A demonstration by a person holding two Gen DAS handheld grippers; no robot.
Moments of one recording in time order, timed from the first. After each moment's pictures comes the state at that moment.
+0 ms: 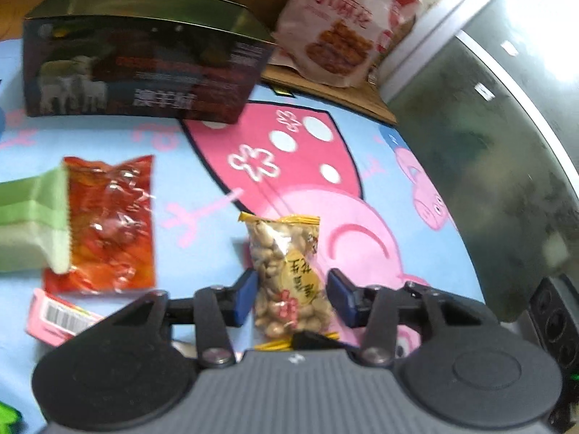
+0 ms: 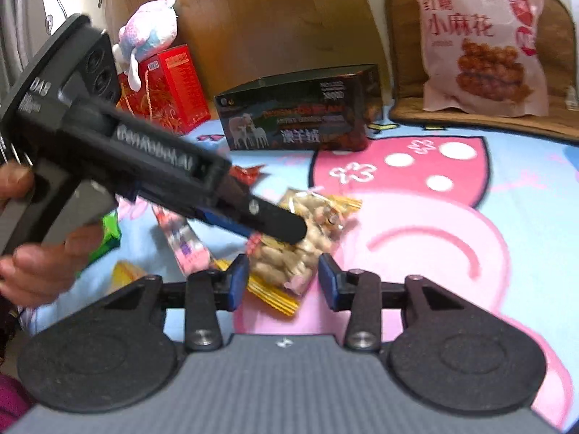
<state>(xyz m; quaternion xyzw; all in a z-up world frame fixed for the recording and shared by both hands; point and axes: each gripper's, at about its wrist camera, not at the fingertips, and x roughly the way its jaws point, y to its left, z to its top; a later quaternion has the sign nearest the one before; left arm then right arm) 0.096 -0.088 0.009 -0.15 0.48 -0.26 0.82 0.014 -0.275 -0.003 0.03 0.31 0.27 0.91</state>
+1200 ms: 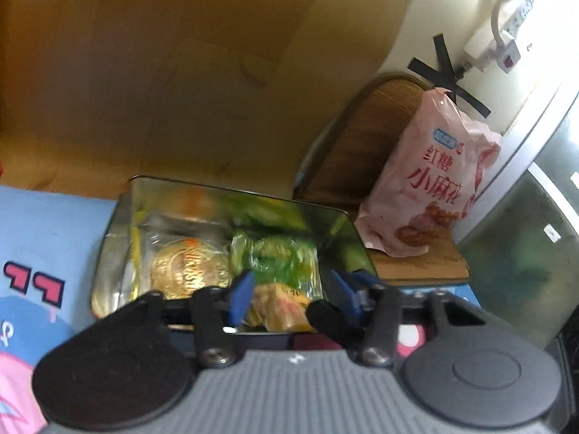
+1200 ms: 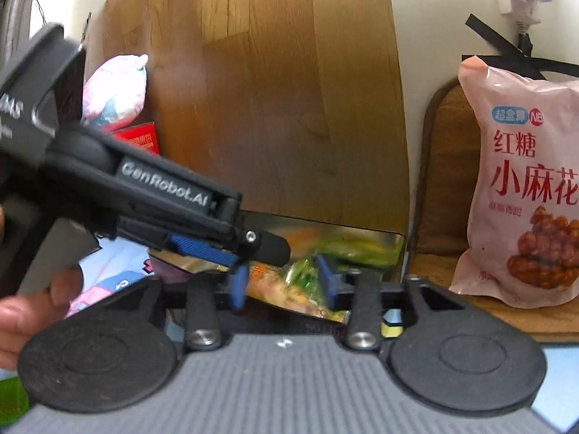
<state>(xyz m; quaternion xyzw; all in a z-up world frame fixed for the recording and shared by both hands) 0.223 -0.024 0.077 -0.16 0.37 -0.14 0.90 0.174 -0.215 0.048 0.02 0.18 0.28 0.94</state>
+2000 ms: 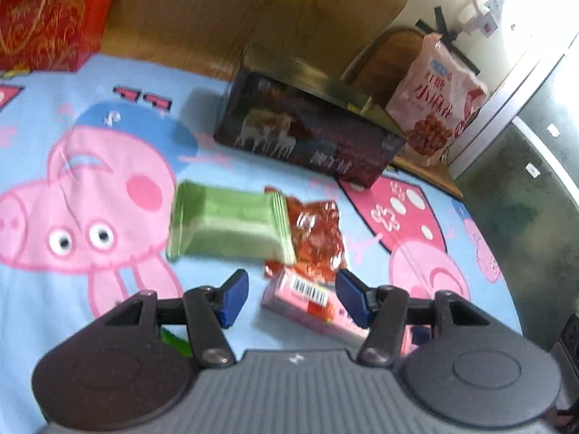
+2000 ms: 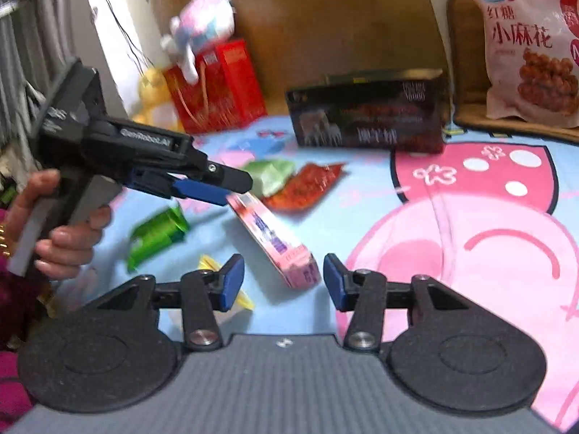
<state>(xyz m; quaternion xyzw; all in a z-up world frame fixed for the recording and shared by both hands) 0.049 0.035 0.019 -0.19 0.41 -0.13 0.88 0.015 -0.228 -0.014 0.03 0.31 0.33 0.89</state>
